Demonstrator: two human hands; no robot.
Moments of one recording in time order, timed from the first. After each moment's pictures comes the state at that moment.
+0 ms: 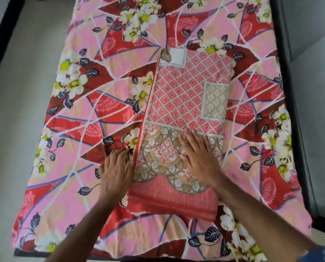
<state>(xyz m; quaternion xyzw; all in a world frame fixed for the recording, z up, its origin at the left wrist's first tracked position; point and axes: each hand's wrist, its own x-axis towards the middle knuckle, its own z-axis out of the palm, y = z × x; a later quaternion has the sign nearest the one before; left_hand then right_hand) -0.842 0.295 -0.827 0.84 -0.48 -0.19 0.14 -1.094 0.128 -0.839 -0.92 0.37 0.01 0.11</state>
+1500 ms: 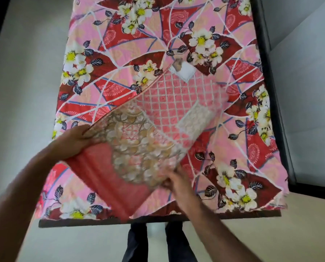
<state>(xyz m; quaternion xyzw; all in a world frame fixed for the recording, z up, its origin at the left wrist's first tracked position) -0.694 0.319 -0.703 0.79 -0.45 -0.41 0.08 -1.043 0.323 -0.734 -0.27 0.60 -0.14 0.74</state>
